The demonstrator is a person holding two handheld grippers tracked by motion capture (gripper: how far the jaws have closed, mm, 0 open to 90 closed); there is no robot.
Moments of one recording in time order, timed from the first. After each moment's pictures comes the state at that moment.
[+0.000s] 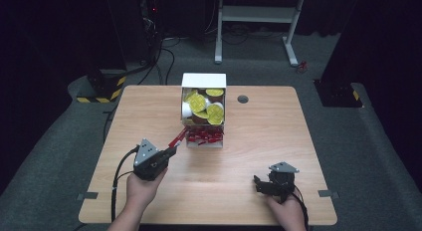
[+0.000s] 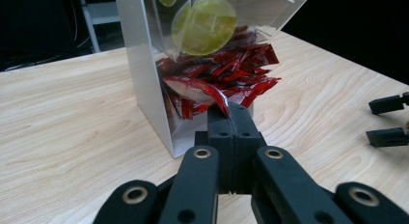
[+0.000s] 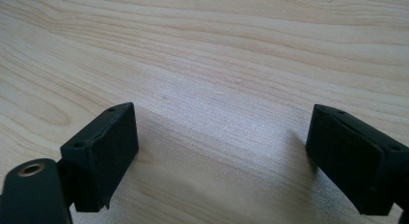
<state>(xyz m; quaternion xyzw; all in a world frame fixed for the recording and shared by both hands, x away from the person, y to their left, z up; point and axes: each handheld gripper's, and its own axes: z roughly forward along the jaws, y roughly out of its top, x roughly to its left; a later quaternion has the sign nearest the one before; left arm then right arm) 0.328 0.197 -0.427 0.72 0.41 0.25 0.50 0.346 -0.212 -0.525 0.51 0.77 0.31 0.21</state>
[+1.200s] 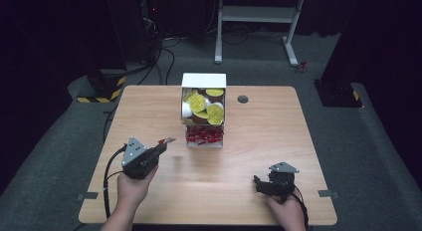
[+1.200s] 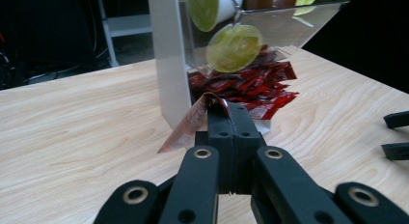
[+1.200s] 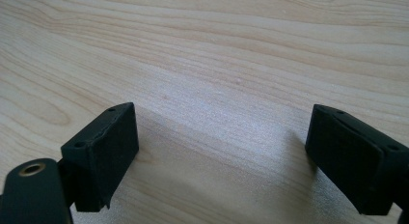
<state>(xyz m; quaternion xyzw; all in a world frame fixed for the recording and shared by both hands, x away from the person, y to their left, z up) 0.324 0.220 -0.416 0.71 0.42 0.27 0.50 0.345 -0.211 -0.525 0.51 0.77 0.32 0.21</state>
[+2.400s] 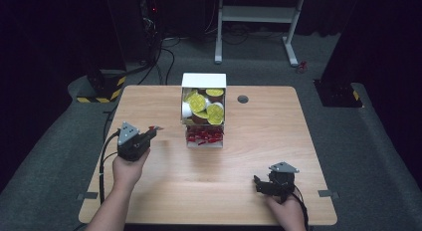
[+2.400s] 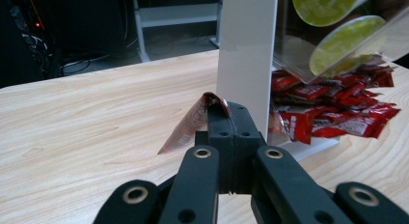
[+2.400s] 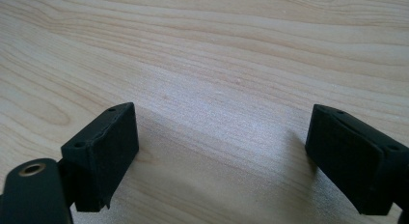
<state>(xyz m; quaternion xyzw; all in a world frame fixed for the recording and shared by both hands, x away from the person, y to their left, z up) 0.380 0.251 -0.429 0.69 0.46 0.29 0.48 0.346 -0.212 -0.525 0.51 0.77 0.31 0.21</state>
